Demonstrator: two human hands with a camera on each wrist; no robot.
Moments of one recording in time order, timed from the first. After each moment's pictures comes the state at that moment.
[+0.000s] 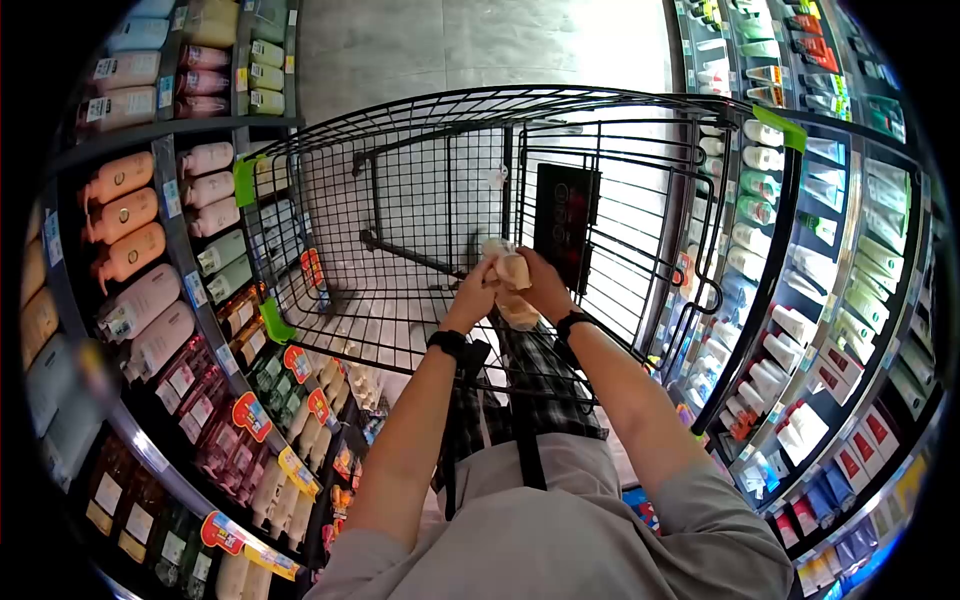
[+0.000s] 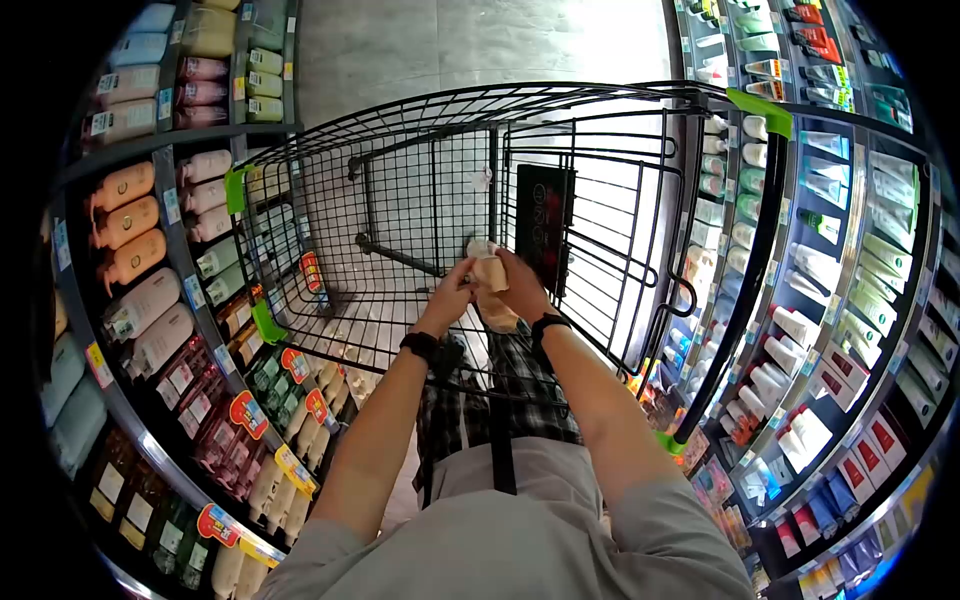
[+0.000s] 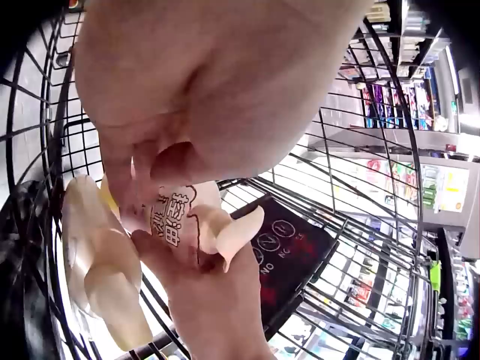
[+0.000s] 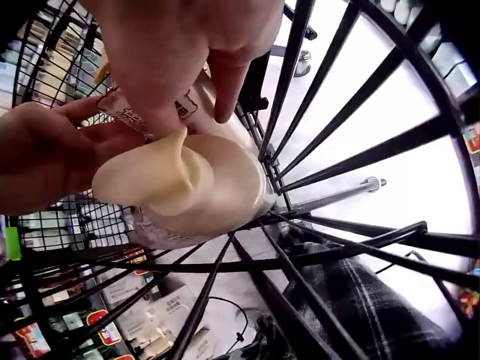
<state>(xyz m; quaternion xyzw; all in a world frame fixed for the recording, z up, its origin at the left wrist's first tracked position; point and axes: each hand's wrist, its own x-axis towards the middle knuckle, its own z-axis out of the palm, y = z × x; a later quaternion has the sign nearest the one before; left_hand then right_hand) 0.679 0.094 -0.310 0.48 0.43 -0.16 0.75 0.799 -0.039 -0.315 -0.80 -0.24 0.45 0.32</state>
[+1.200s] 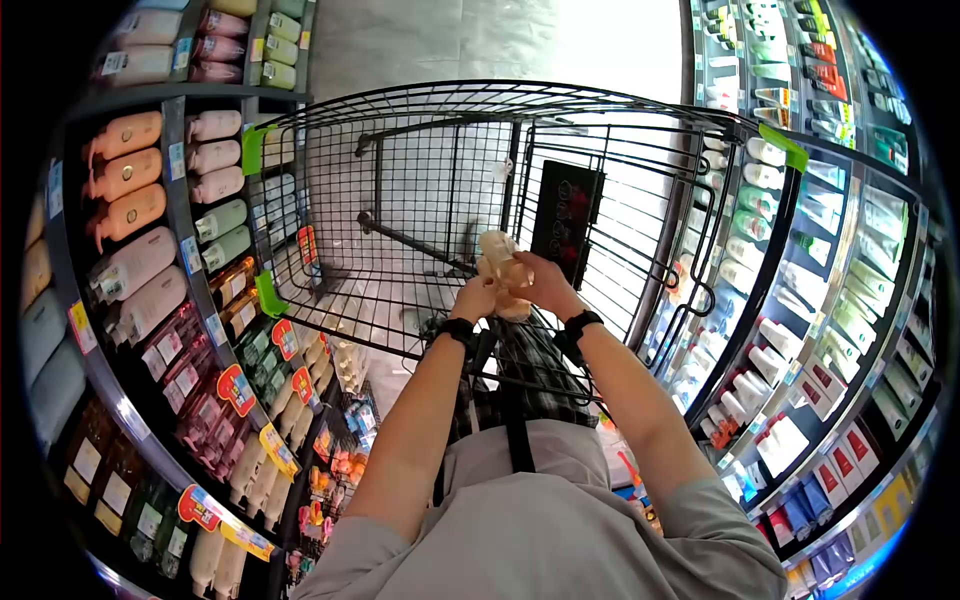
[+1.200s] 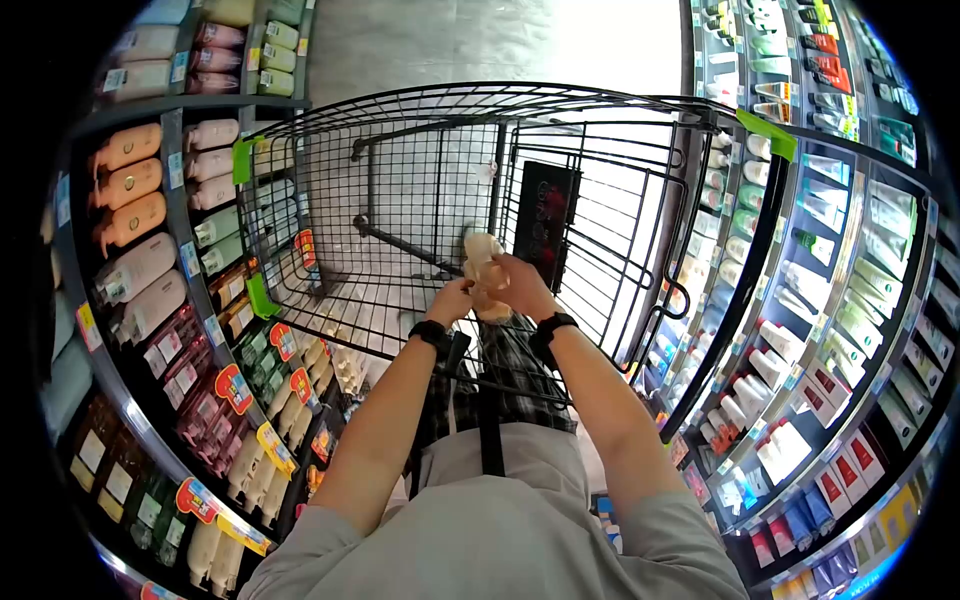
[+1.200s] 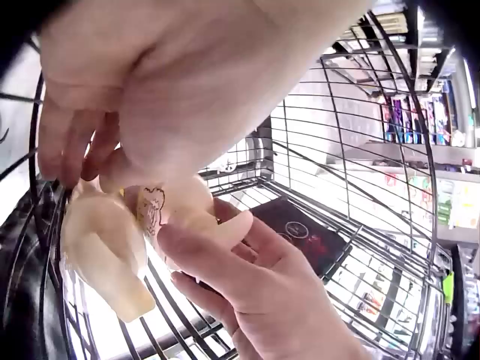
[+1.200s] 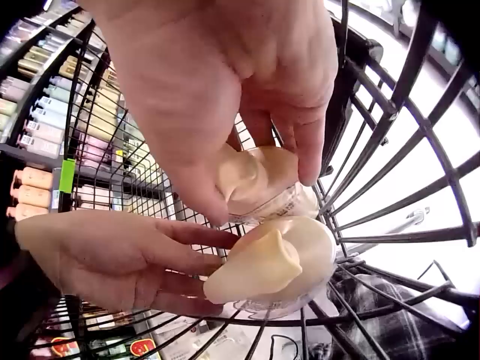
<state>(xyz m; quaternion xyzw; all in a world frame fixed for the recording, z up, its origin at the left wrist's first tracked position) 0.669 0.076 -0.305 0.60 0.45 -0.35 0.57 0.812 -0.045 -0.280 -0.76 -0.28 0.52 0.26</state>
